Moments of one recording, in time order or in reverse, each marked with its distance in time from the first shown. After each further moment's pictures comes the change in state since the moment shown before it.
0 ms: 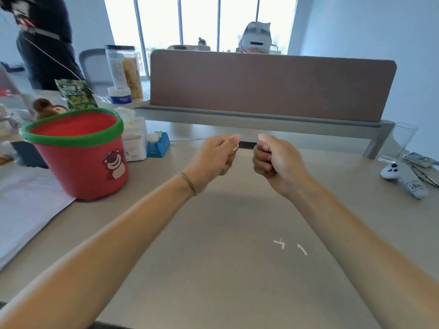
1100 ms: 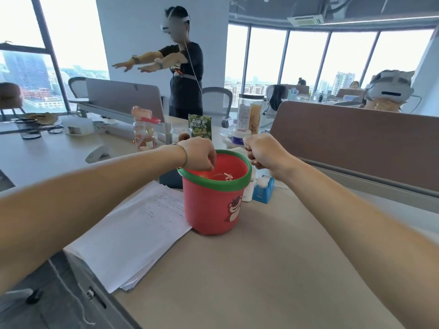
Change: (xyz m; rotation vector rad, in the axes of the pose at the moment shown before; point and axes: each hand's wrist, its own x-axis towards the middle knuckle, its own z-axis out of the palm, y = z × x) left_hand 0.001 0.024 -0.340 1.366 0.044 -0.270; right_hand 0.134 -0.014 0.294 -0.680 -0.438 -0.187
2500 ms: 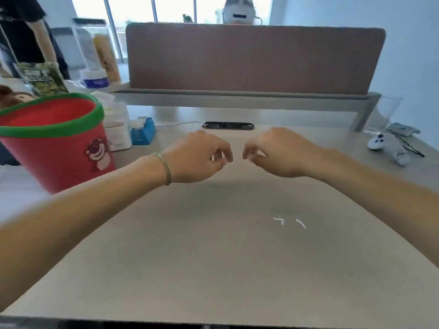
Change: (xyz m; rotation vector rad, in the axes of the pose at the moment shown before) left_hand -0.066 0.276 0.092 -0.245 0.039 0.667; right_hand -0.270 0.127 -0.163 -1.094 -0.031 0.086
